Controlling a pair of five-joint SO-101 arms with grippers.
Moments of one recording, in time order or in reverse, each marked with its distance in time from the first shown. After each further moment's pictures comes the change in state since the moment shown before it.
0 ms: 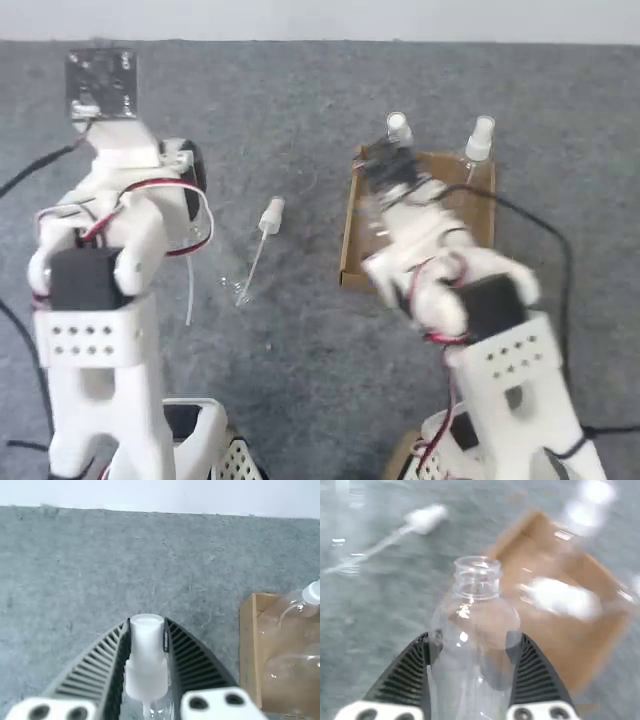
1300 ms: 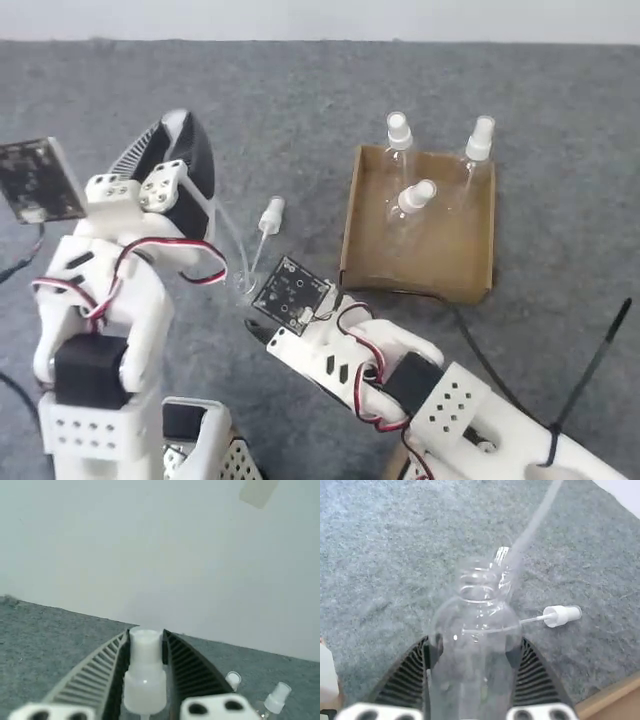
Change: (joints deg) left arm 5.7 -20.7 14.8 -20.4 15.6; right arm -26.6 -10.6 35.9 -43.4 -5.0
